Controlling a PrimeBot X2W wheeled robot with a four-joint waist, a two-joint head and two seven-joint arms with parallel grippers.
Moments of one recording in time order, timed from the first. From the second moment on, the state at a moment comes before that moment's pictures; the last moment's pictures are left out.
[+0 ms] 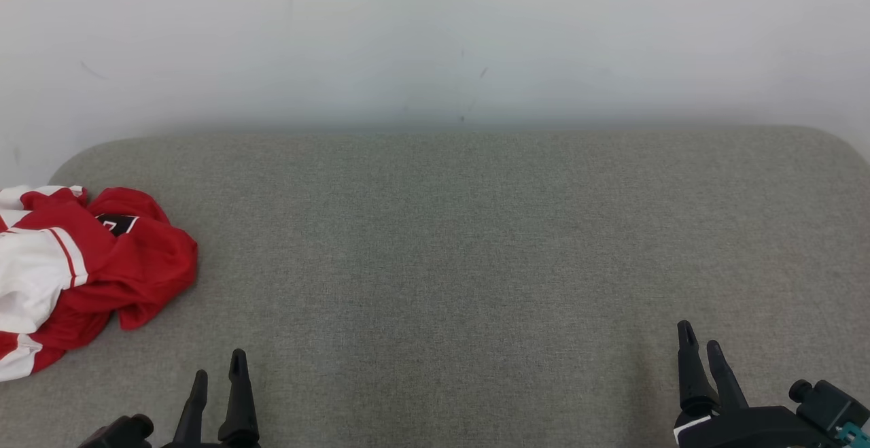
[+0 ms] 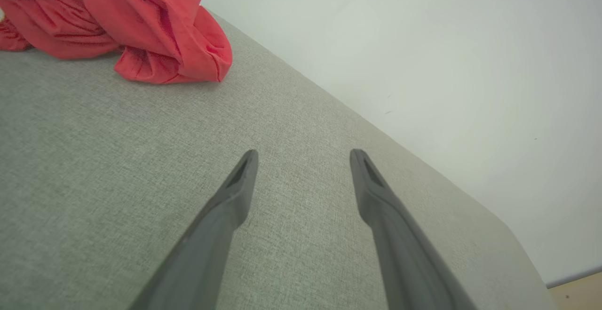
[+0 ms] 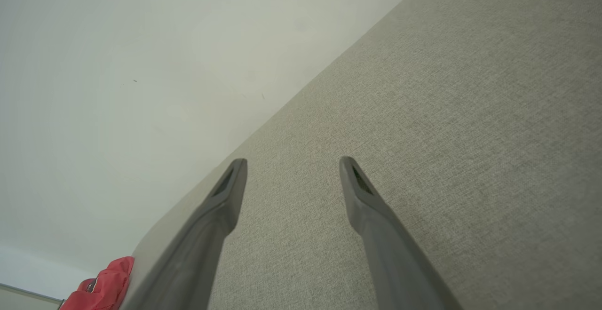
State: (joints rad) left arm -0.02 0.04 0.00 0.22 -0.68 -0.06 -0.11; right arm -0.05 -0.05 -0.03 0.30 0.78 0.13 -0.11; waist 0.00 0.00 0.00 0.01
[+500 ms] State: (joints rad) left arm -0.02 0.05 -0.01 0.22 -0.49 -0.06 -0.15; right arm -0.05 -0.05 -0.02 0.32 0.62 0.13 -0.15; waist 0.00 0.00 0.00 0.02
